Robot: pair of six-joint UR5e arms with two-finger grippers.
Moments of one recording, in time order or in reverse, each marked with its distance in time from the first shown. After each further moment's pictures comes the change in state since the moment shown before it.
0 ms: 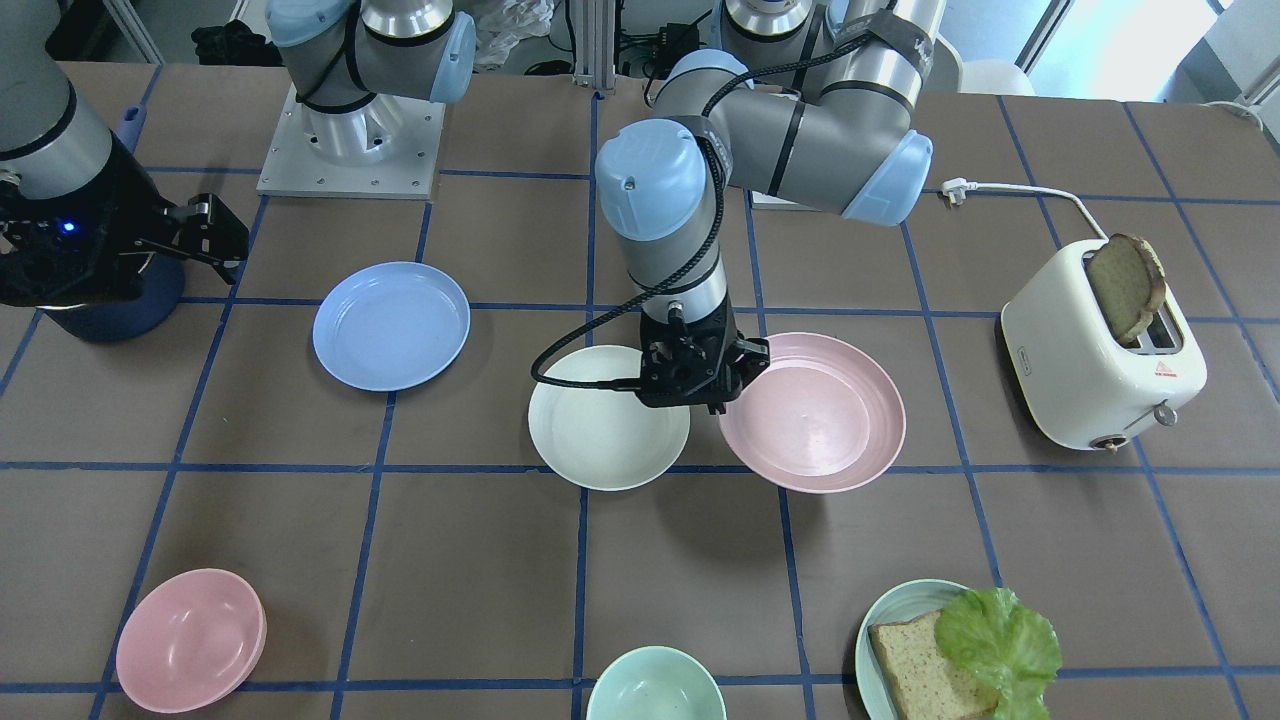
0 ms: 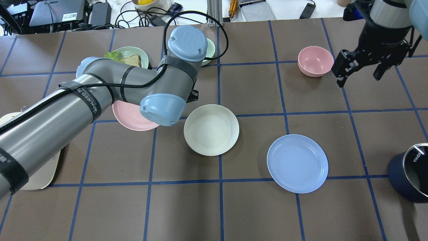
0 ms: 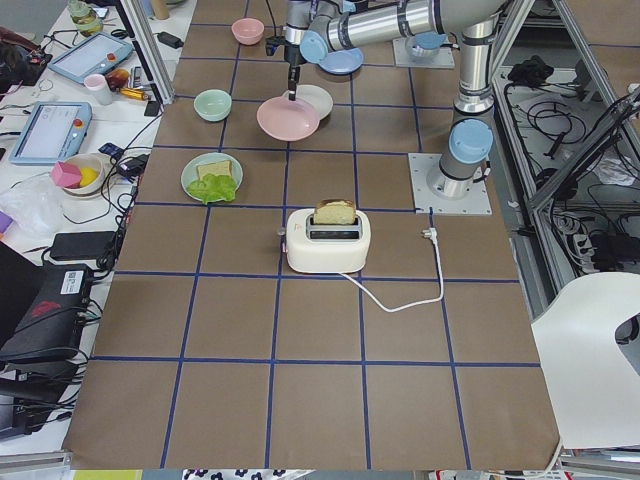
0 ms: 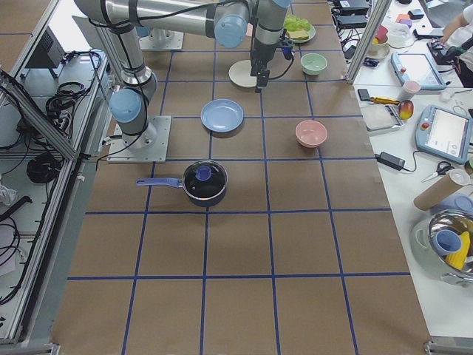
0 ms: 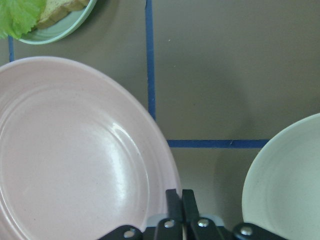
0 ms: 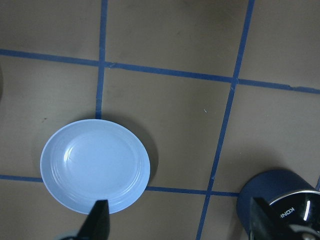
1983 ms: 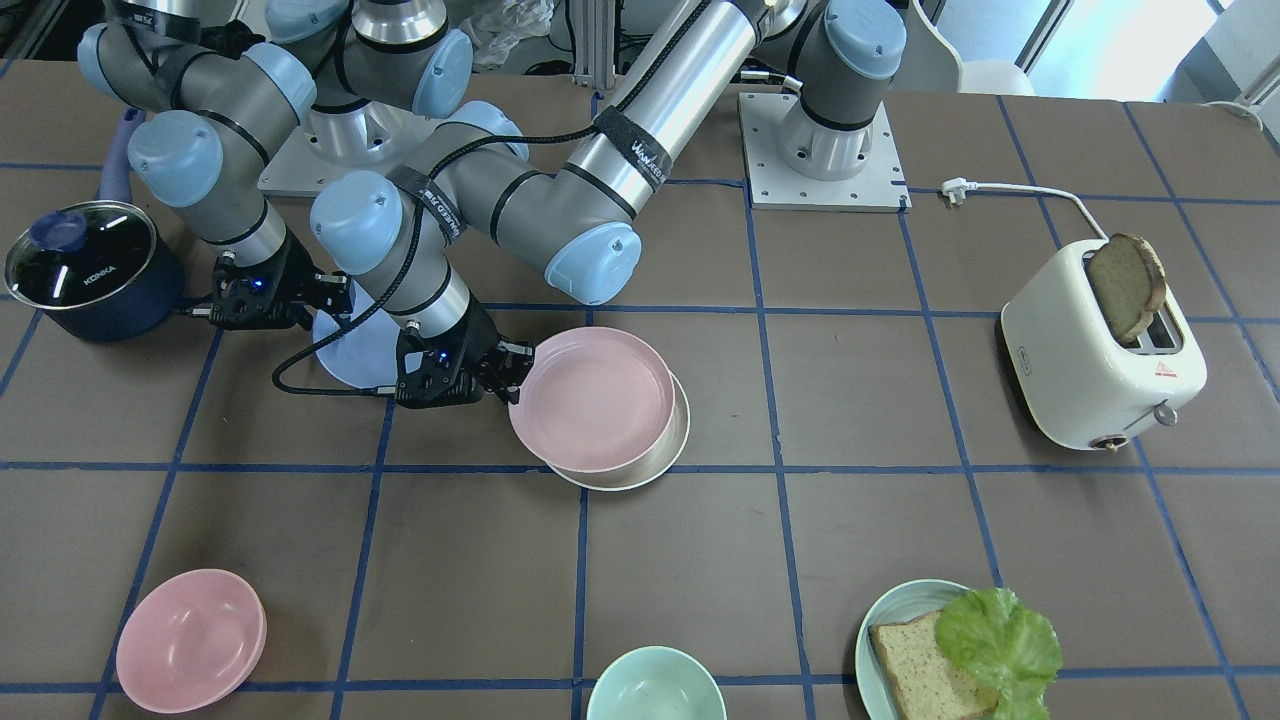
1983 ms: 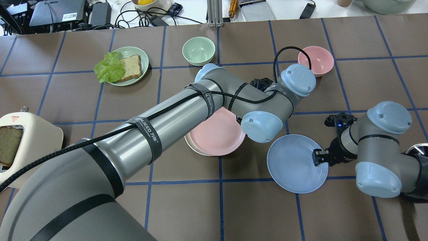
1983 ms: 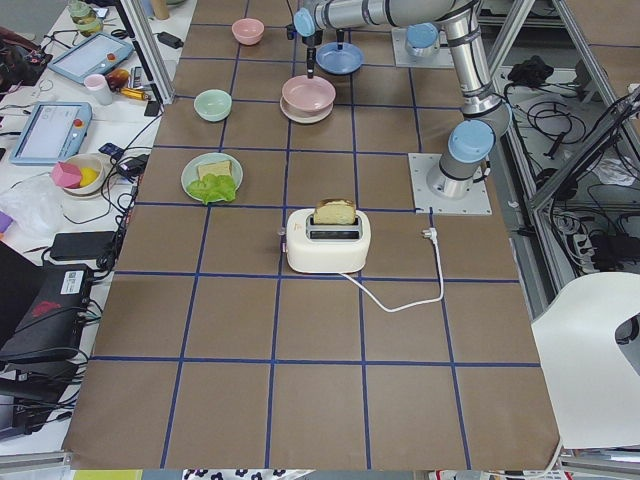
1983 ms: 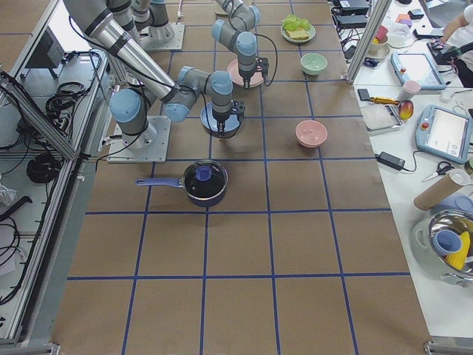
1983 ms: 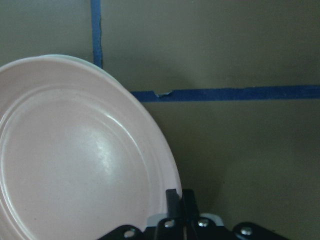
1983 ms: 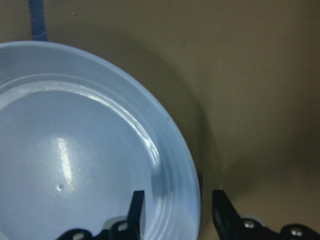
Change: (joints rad) left arm -0.315 -0.338 0.317 -0.154 -0.058 -0.372; right arm -0.162 -0.064 0.839 -0.845 0.184 -0.042
